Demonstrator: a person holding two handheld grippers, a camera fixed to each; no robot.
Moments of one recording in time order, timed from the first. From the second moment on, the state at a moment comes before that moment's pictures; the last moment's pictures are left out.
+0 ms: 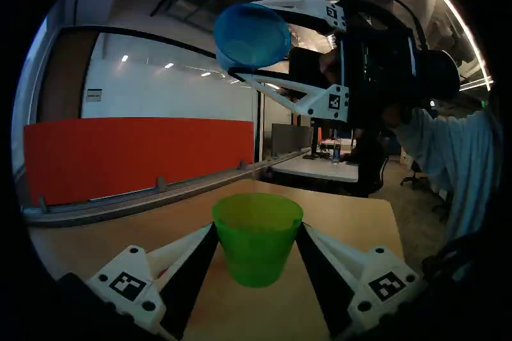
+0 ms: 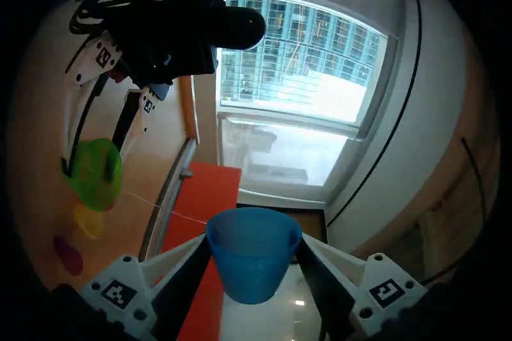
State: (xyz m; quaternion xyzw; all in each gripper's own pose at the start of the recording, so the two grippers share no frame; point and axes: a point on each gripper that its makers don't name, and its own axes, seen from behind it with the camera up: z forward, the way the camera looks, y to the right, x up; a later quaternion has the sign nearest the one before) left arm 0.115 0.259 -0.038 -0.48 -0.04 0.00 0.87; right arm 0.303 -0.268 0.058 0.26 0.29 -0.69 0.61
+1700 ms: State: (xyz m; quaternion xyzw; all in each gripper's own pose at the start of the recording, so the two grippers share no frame) left arm 0.129 0.250 -0.032 -0.46 -0.02 0.01 0.89; right arm 0.299 -0.269 -0.003 0.46 0.03 -0.06 0.89
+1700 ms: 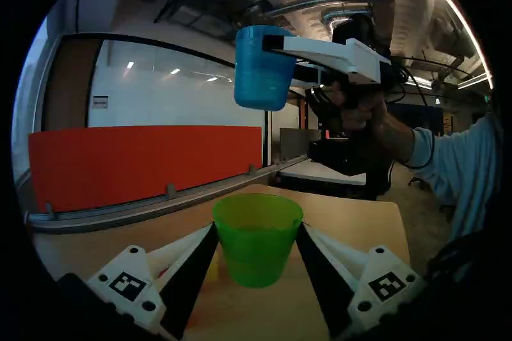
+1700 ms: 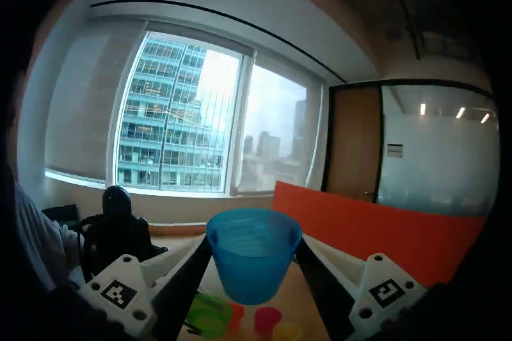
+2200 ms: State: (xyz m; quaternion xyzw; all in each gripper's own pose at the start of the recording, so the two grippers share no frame) left arm 0.126 0.236 -0.026 -0.45 -0.03 0.01 0.89; right arm 0.285 -0.252 -0.001 0.44 0.02 -0.06 0.90
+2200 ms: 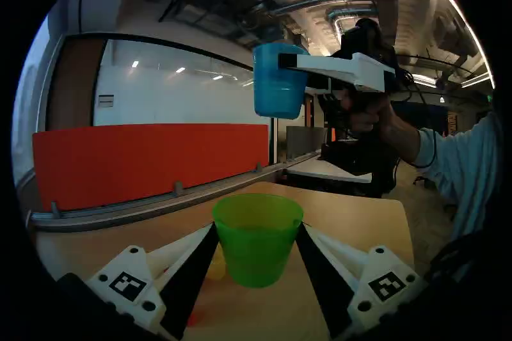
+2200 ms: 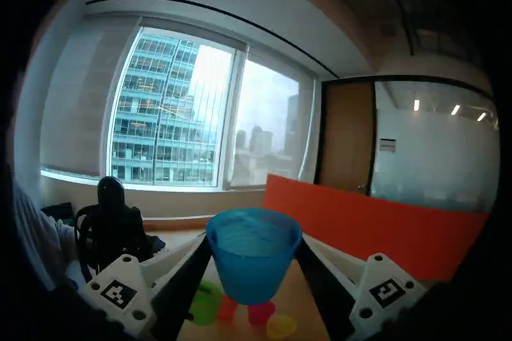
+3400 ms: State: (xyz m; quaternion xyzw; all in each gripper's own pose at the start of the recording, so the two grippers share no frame) left arm 0.093 0.221 -0.017 -0.43 -0.07 0.03 0.90; right arm 0.211 -0.177 0.006 0.40 -0.03 -0.07 0.92
